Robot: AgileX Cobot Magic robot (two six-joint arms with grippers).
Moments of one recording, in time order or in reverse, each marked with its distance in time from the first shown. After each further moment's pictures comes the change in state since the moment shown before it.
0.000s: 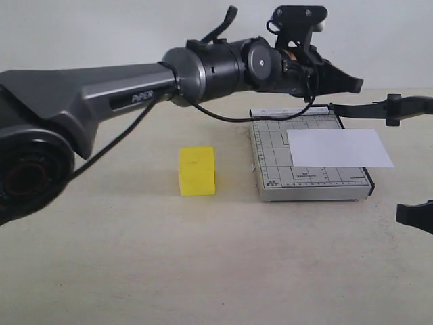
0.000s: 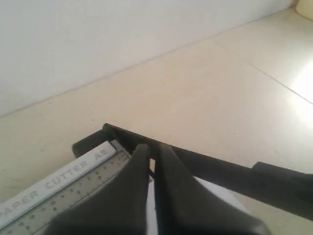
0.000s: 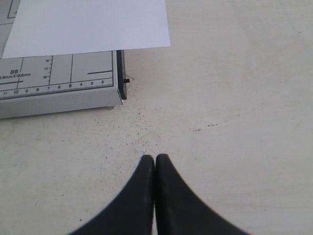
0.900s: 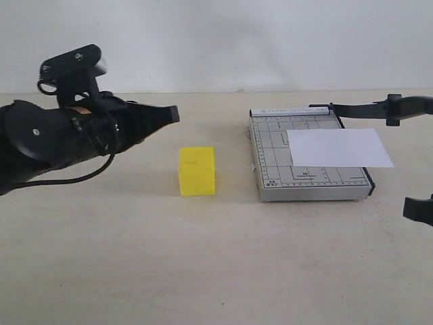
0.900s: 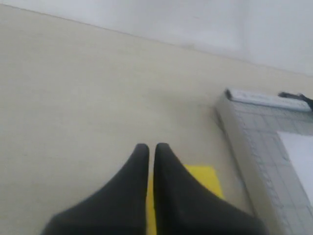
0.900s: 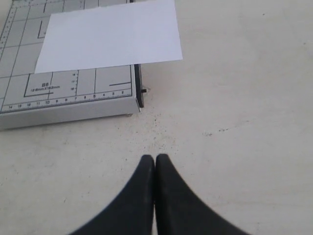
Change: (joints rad) left arm 0.152 -0.782 1.319 -0.462 -0.589 0.060; right arm 0.000 -0.132 0.000 0.000 0.100 0.021
